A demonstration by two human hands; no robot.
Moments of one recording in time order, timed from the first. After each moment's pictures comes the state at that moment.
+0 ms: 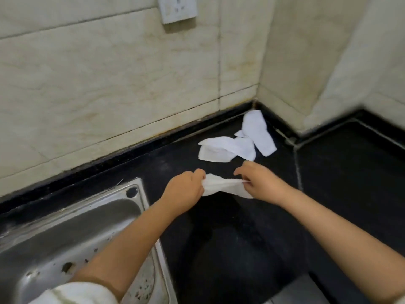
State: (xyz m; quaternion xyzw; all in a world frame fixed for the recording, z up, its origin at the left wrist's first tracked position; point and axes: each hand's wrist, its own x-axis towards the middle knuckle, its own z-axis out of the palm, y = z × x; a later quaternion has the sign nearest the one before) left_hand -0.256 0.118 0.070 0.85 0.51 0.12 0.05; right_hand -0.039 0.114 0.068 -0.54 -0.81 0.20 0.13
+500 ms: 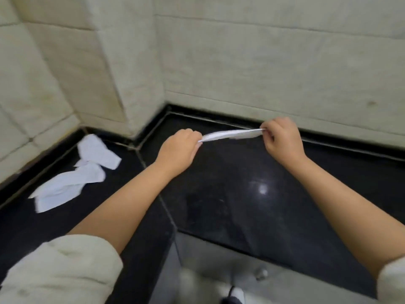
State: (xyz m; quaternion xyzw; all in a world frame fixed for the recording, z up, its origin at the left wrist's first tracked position) left_hand 0.043 0.012 0.147 0.97 0.09 0.23 0.06; right_hand 0.223 -0.177 0.151 -0.81 -0.46 -0.27 0.25
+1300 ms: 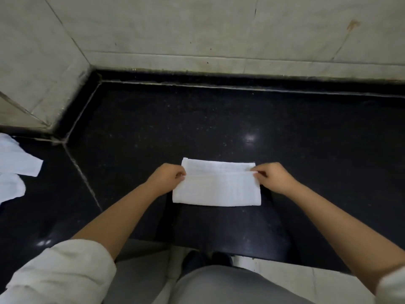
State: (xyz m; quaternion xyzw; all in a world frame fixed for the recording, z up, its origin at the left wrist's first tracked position) left_hand 0.165 -0.047 -0.014 0.95 0.16 -0.15 0.24; right_hand 0.306 -0.315 -0.020 -0.89 -0.32 0.24 0.23
